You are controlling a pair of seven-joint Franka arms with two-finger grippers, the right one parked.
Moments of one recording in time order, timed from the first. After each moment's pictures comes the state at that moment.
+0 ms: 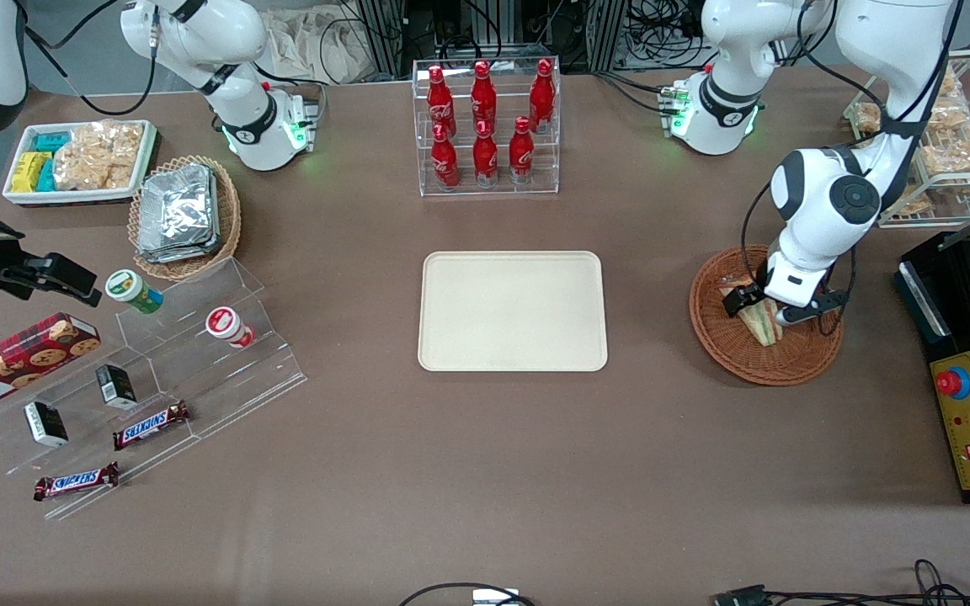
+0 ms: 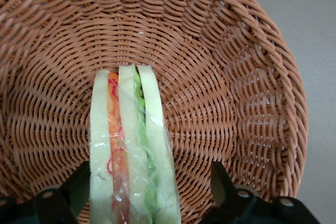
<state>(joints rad) 0.16 0.14 -0.19 -2.57 0.01 2.78 -0.36</state>
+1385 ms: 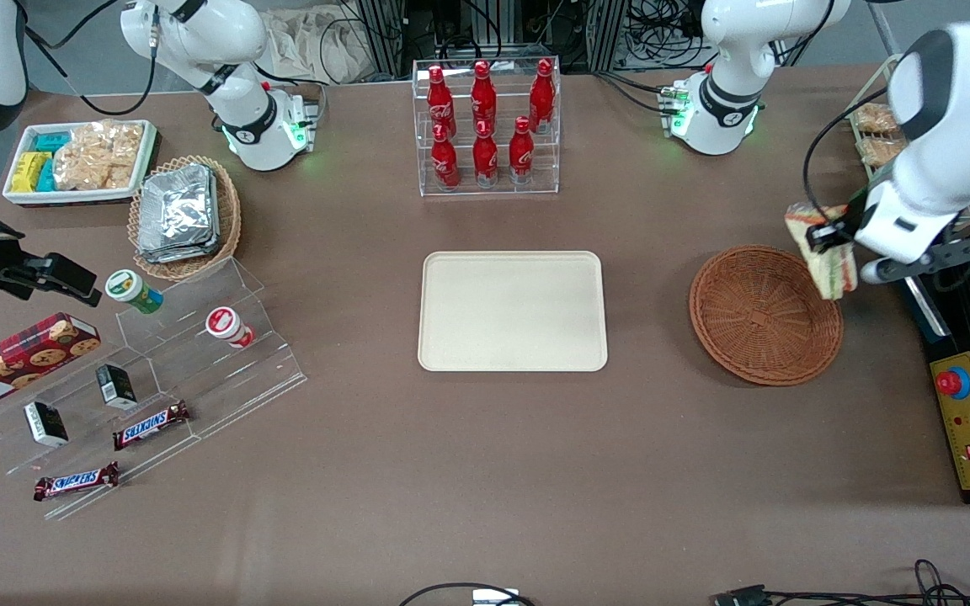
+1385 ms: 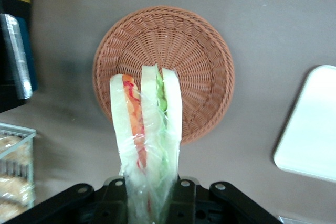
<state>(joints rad) 0.16 -0.15 -0.19 -1.96 0.01 1.66 -0.22</state>
